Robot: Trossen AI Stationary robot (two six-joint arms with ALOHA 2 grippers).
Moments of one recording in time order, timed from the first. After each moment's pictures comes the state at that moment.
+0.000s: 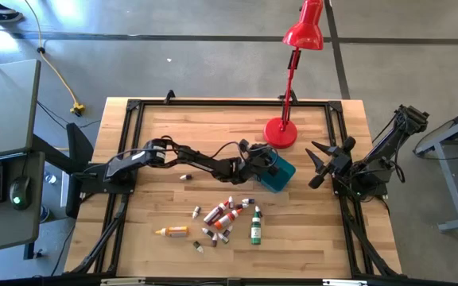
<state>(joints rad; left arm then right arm) -0.03 2.35 1.58 0.47 -0.85 -0.25 0.81 0.71 0.44 0.54 1.54 -0.45</state>
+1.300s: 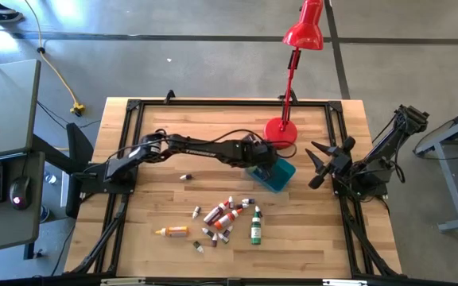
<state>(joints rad) 0.02 2.29 1.96 -0.58 -0.42 -0.30 0.81 0.71 0.44 0.53 1.53 -0.45</state>
